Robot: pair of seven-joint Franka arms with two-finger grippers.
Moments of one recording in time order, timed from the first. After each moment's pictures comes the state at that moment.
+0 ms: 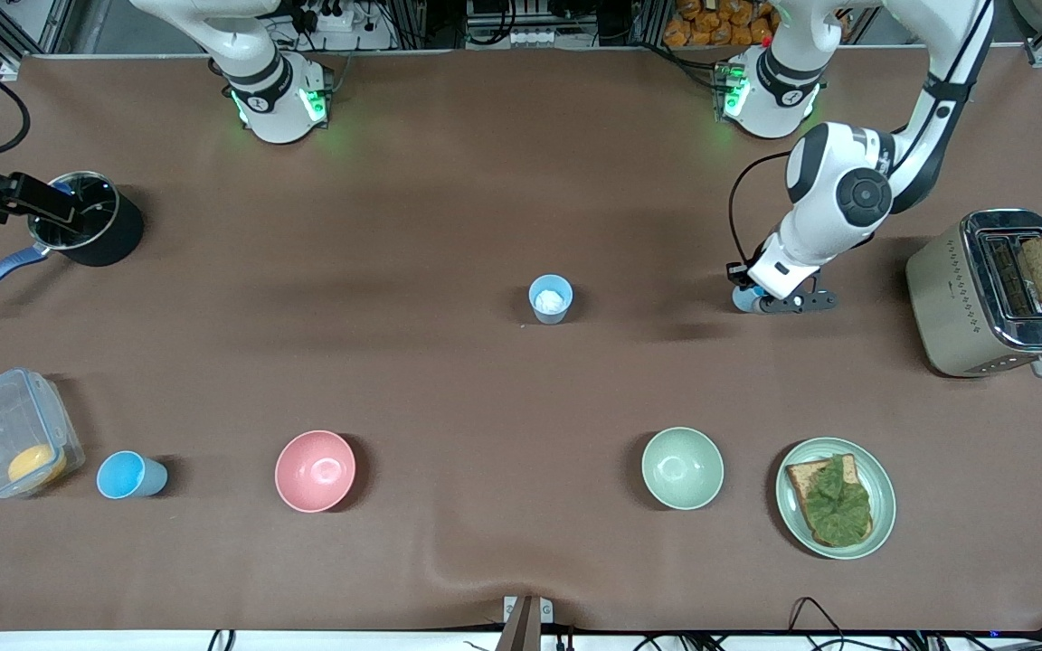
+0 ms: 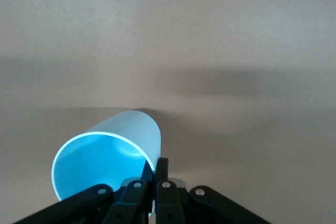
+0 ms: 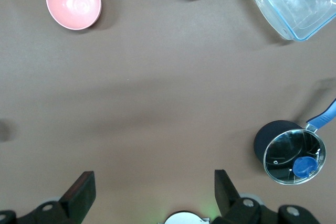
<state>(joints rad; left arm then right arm) 0.04 0.09 -0.31 -2.42 -0.08 2.44 -0.27 -0.02 0.01 -0.03 -1.53 0.02 1.42 0.09</state>
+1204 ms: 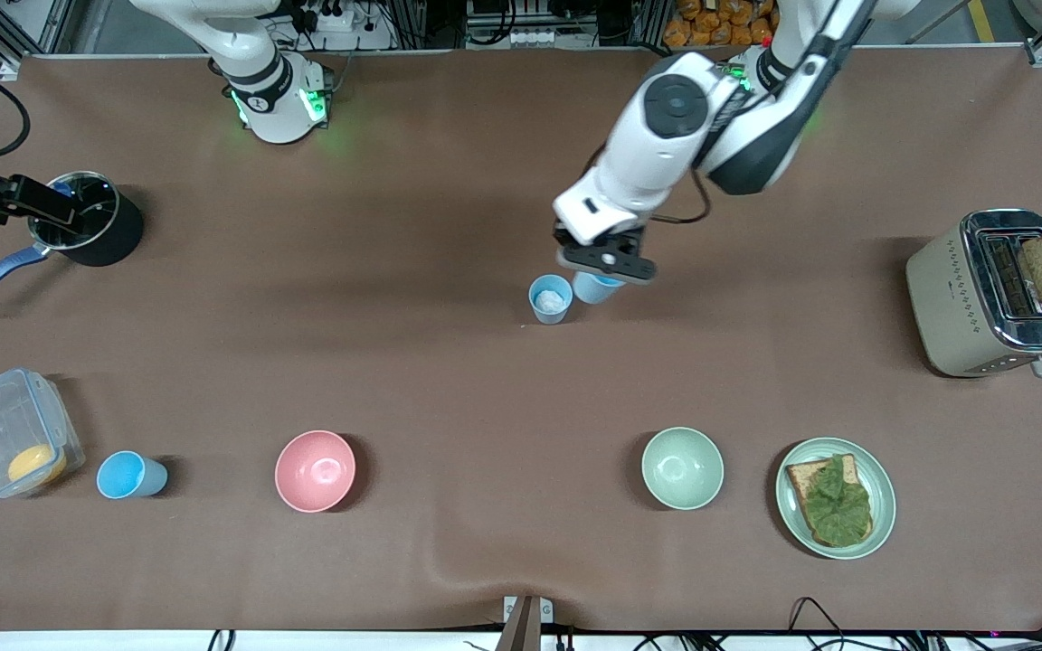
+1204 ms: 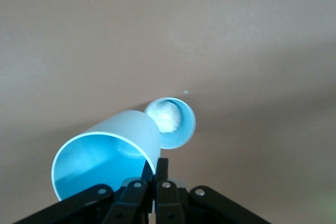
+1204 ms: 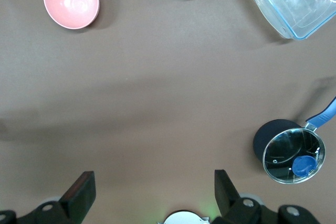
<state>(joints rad) -0.42 0.25 -0.35 -1.90 -0.08 2.26 -0.54 -0.02 0.01 -0.04 -1.53 0.02 1.42 0.09</state>
